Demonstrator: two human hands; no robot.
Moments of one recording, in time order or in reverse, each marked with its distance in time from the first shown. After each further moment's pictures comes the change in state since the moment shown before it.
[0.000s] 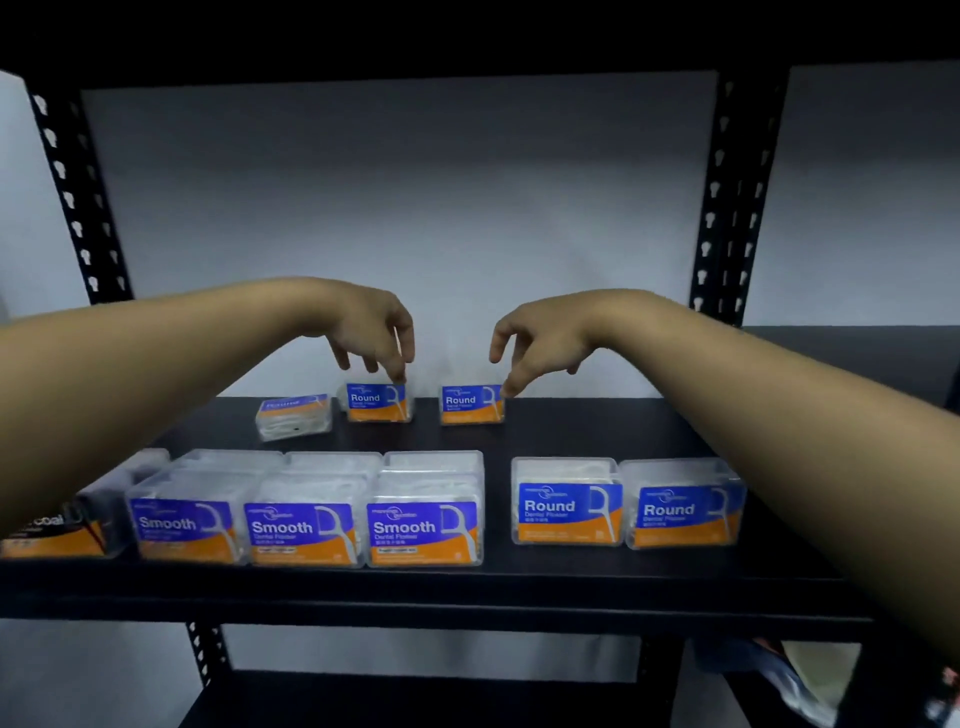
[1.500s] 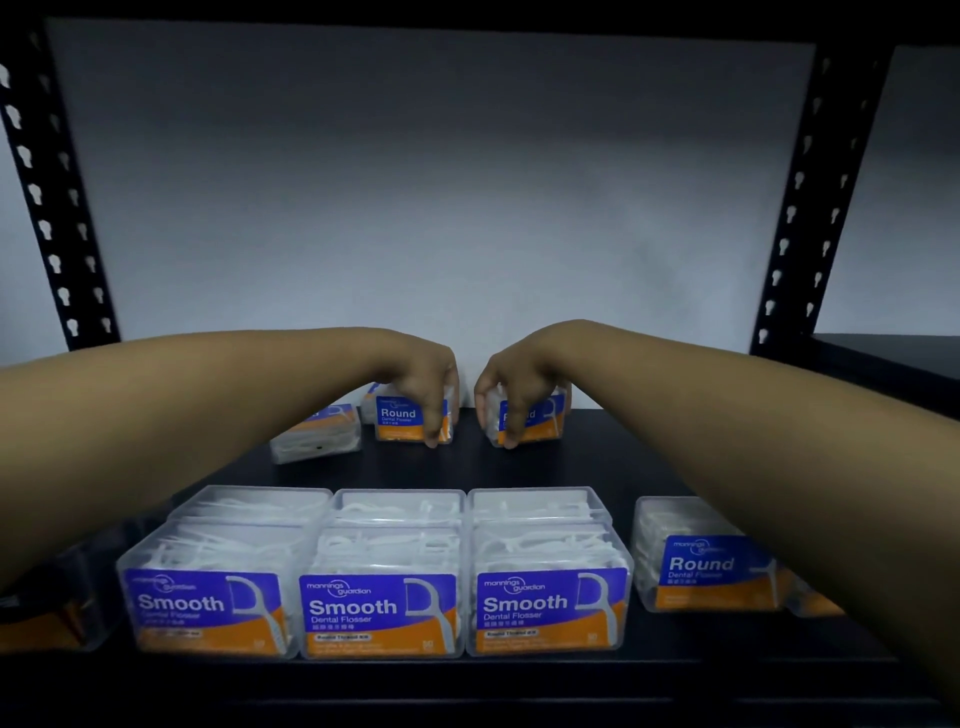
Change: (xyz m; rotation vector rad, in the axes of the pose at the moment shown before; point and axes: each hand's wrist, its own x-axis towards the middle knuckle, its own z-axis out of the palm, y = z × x) left_hand 0.107 -0.052 0.046 0.200 -0.159 0.103; right_hand 0.132 -0.049 0.041 -0.259 -0.238 0.073
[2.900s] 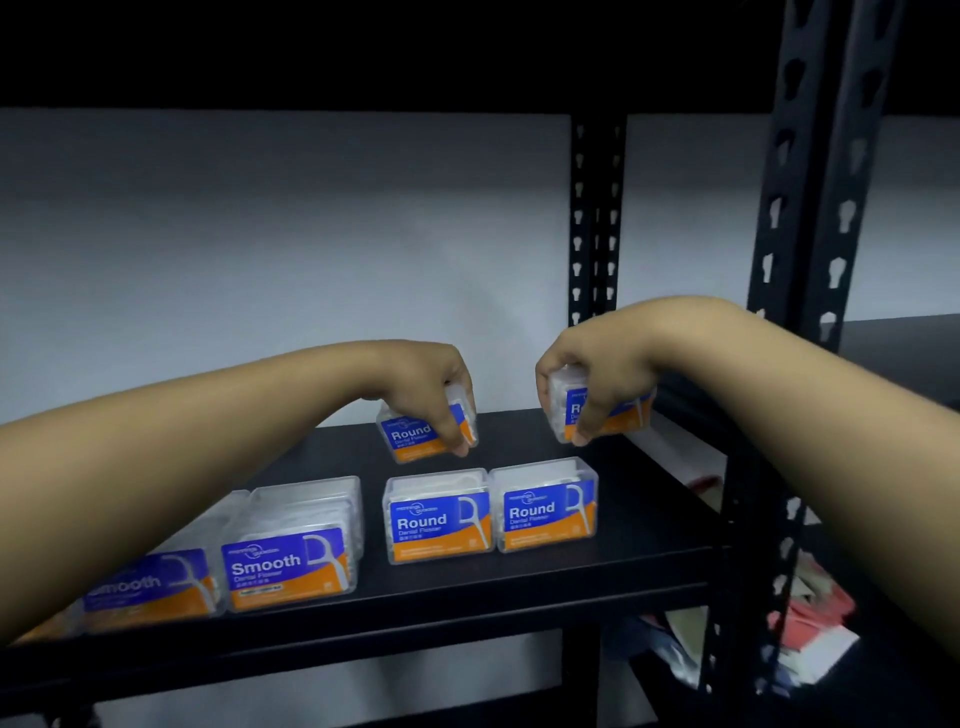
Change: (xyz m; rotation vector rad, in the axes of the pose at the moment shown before) left_hand -0.078 0.214 -0.022 -0.065 0.172 0.231; right_hand -0.268 0.144 0.046 0.026 0.174 0.179
